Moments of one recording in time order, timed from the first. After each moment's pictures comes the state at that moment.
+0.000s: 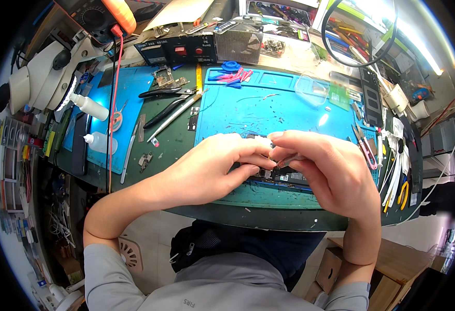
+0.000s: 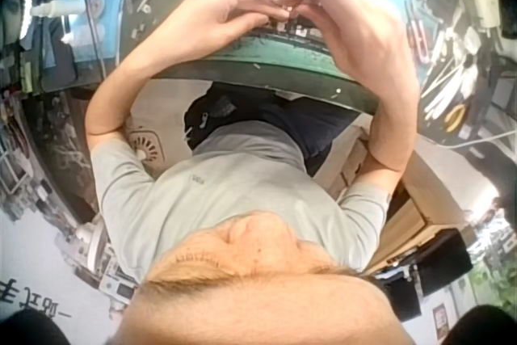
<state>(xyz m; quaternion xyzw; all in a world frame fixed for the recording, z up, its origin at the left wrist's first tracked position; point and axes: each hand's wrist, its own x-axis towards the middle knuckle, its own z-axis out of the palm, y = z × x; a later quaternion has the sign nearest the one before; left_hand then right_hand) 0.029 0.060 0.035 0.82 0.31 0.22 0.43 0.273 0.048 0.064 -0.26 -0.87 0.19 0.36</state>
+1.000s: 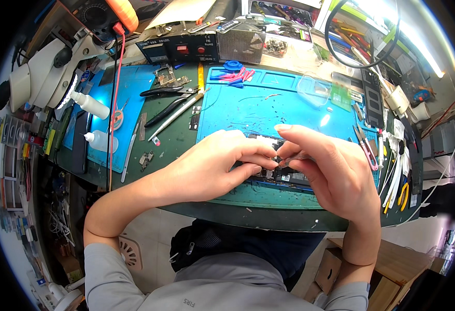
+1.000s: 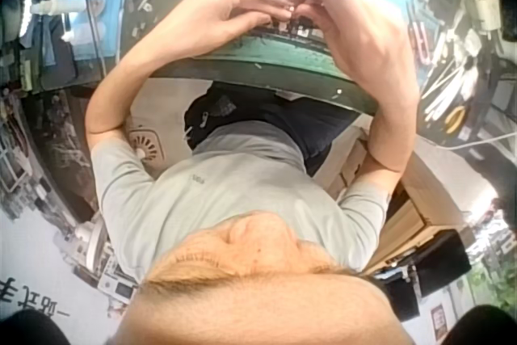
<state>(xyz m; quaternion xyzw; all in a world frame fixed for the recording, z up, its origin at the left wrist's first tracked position) 0.028 0.062 0.037 0.84 0.31 0.20 0.40 0.271 0.045 0.066 -0.29 -0.88 0.16 0.35</state>
